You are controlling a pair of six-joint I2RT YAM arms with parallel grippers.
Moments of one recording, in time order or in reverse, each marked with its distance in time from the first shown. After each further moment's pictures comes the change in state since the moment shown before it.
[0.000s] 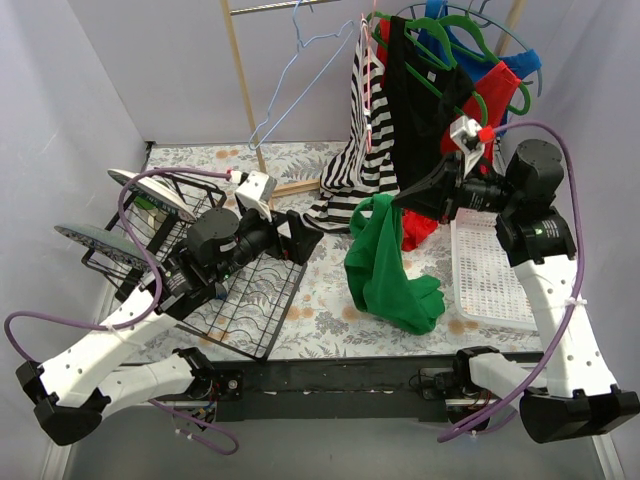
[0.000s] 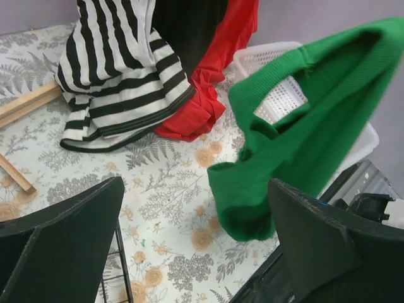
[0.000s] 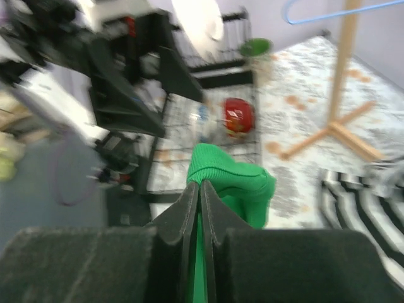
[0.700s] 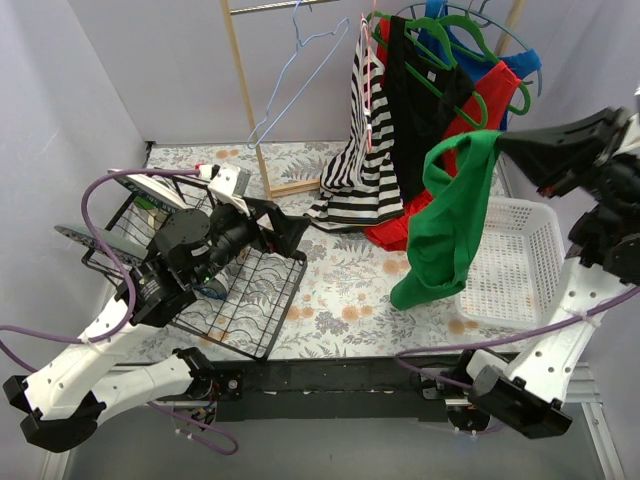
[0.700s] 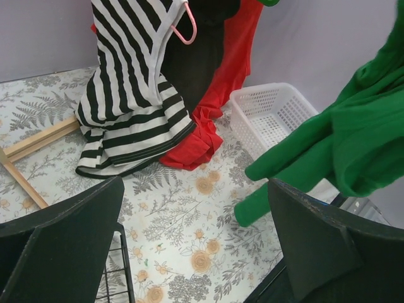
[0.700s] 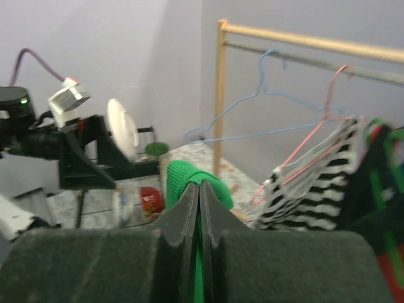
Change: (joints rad) left arm 0.000 -0.069 0.074 -0.027 -0.051 0.015; right arm -0.729 0.041 0.304 1.222 -0.105 1.171
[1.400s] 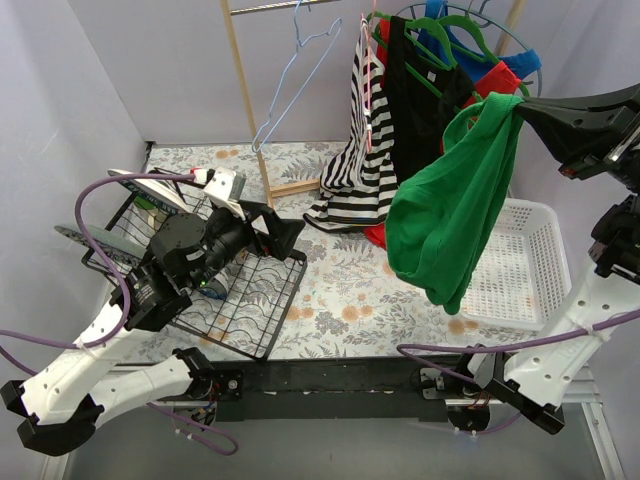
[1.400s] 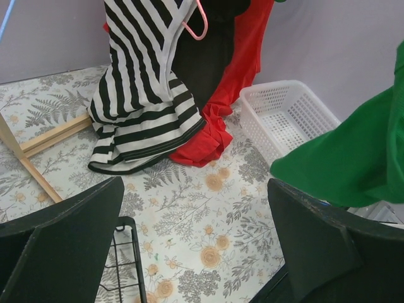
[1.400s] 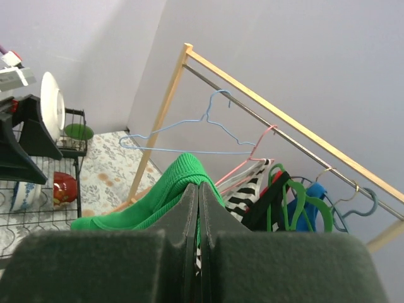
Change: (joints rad) left arm 0.000 -0.029 -0.012 -0.027 -0.021 0.023; right arm -0.027 0.069 0.393 -0.449 -0.033 -0.513
